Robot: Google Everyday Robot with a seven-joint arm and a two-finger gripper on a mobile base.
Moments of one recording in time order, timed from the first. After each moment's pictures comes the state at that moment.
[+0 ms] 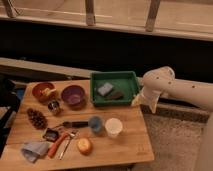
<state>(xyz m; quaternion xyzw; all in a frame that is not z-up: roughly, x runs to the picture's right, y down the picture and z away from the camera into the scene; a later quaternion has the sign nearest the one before) 0.230 0.104 0.801 -0.18 0.23 0.80 0.53</state>
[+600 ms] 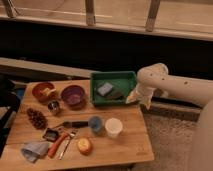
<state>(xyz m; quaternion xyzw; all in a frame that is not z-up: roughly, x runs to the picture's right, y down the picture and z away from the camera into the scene) 0.179 0.078 0.812 -0.20 0.21 0.77 0.57</state>
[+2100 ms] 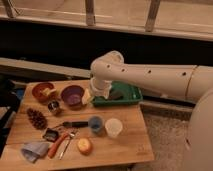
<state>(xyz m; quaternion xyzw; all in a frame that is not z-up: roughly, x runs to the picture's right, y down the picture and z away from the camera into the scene) -0.048 0.053 0.731 -0.30 0.06 0.57 0.77</state>
